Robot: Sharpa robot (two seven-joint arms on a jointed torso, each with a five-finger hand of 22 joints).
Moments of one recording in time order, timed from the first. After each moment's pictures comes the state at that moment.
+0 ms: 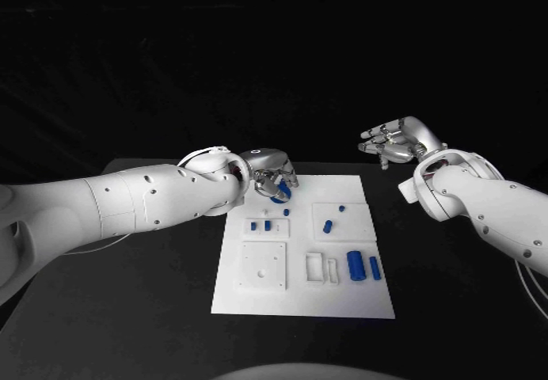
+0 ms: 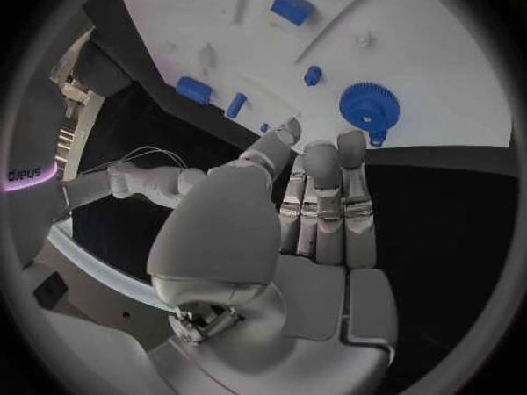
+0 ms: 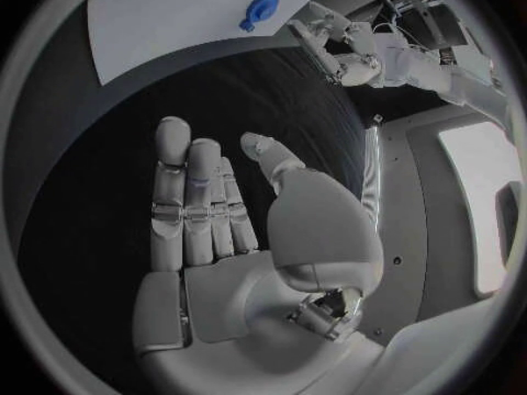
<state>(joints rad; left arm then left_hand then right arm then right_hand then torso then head) 1.37 -0.55 -0.24 1.20 -1.32 -0.24 0.12 1.41 -0.14 0.24 -0.13 0.20 1.05 0.07 0.07 0.07 1.11 0.06 0.06 0.06 1.38 -0.06 1.04 0.47 0.10 1.29 -0.07 0.39 1.31 1.06 -0.69 0.30 1.19 -1.14 -0.43 0.04 1.18 -0.11 0.28 -0.15 0.55 1.04 0.12 0.06 0.07 1.25 0.05 0.10 0.07 1.36 -0.04 0.72 0.91 0.14 1.47 -0.06 0.35 1.13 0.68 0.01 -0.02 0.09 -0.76</state>
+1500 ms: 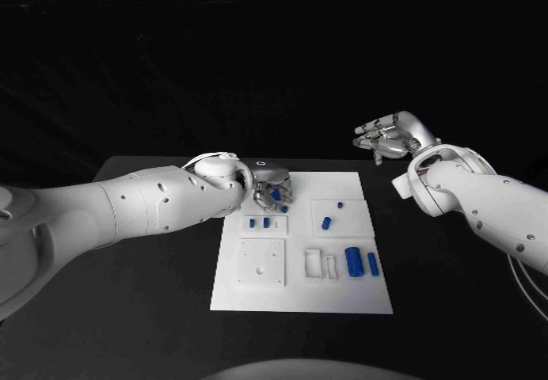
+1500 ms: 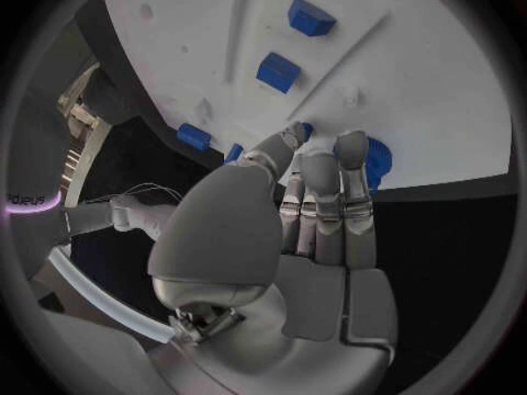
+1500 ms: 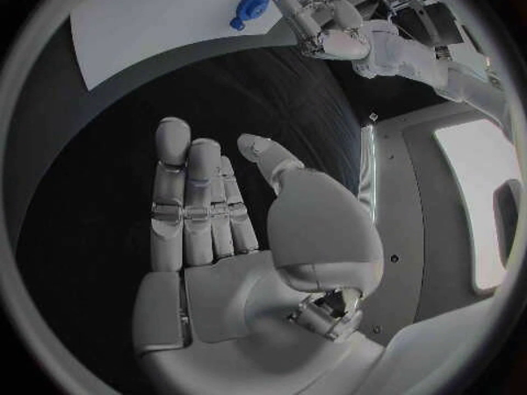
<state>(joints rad) 1.33 -0.49 -0.24 1.11 -1.46 -0.11 0.13 1.41 -0.12 0.30 -0.10 0.18 1.08 0.06 0.07 0.07 1.13 0.05 0.06 0.06 1.43 -0.07 1.11 0.44 0.10 1.34 -0.08 0.44 1.31 1.06 -0.68 0.30 1.20 -1.13 -0.43 0.05 1.18 -0.11 0.33 -0.16 0.55 1.07 0.12 0.06 0.07 1.25 0.05 0.09 0.07 1.36 -0.04 0.73 0.90 0.14 1.47 -0.06 0.33 1.15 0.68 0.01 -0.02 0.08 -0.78</state>
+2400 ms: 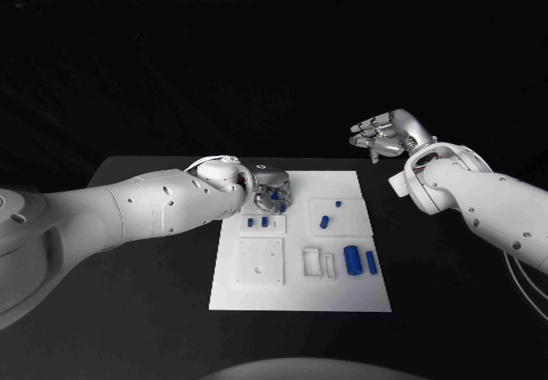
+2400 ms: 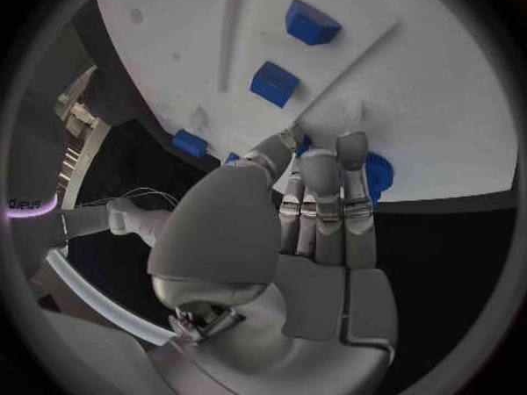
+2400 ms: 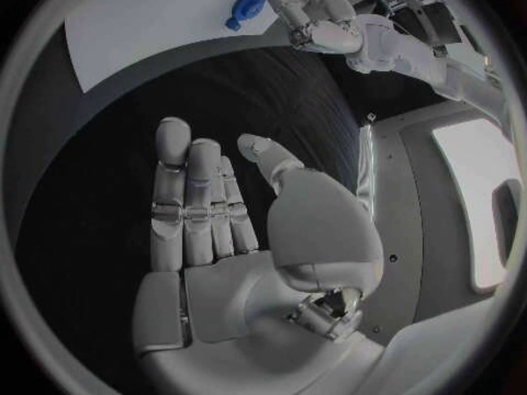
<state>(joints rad) 1.31 -0.46 -0.24 1.06 -1.47 -0.10 0.13 1.40 -0.11 0.32 -0.09 0.18 1.08 0.07 0.07 0.07 1.14 0.05 0.06 0.06 1.43 -0.07 1.11 0.44 0.10 1.34 -0.08 0.45 1.31 1.06 -0.68 0.30 1.21 -1.13 -0.43 0.05 1.18 -0.11 0.33 -0.16 0.55 1.07 0.12 0.06 0.07 1.25 0.05 0.09 0.07 1.36 -0.04 0.74 0.90 0.15 1.47 -0.06 0.32 1.16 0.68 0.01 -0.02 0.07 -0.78</state>
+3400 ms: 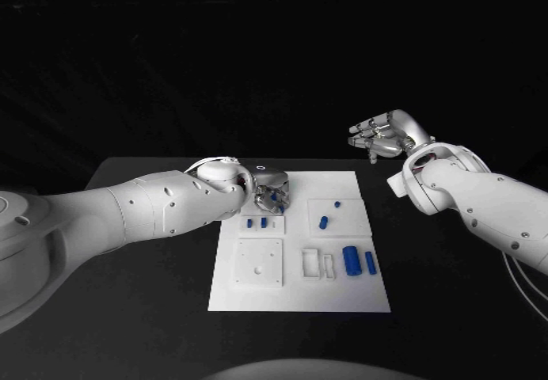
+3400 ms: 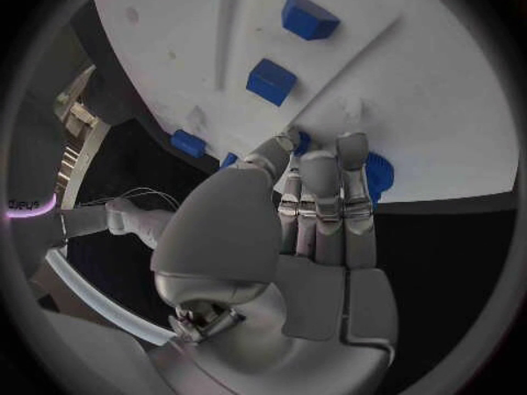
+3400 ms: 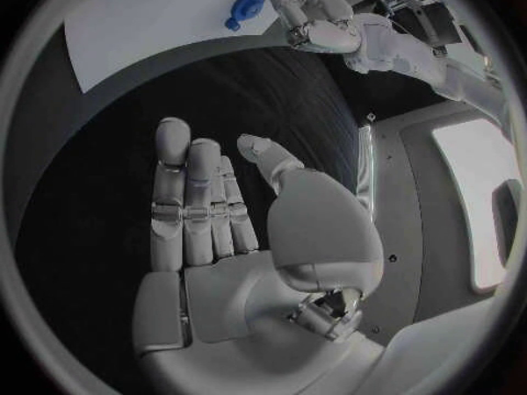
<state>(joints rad) 1.30 -0.45 -0.24 1.04 -1.47 -0.10 0.14 1.40 -0.05 0.28 -0.09 0.18 1.19 0.09 0.07 0.07 1.27 0.04 0.06 0.06 1.43 -0.05 1.13 0.43 0.12 1.33 -0.07 0.47 1.31 1.06 -0.68 0.30 1.21 -1.13 -0.43 0.05 1.18 -0.11 0.34 -0.15 0.55 1.08 0.12 0.06 0.07 1.25 0.06 0.09 0.07 1.36 -0.04 0.73 0.90 0.15 1.47 -0.05 0.32 1.17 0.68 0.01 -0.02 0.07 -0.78</state>
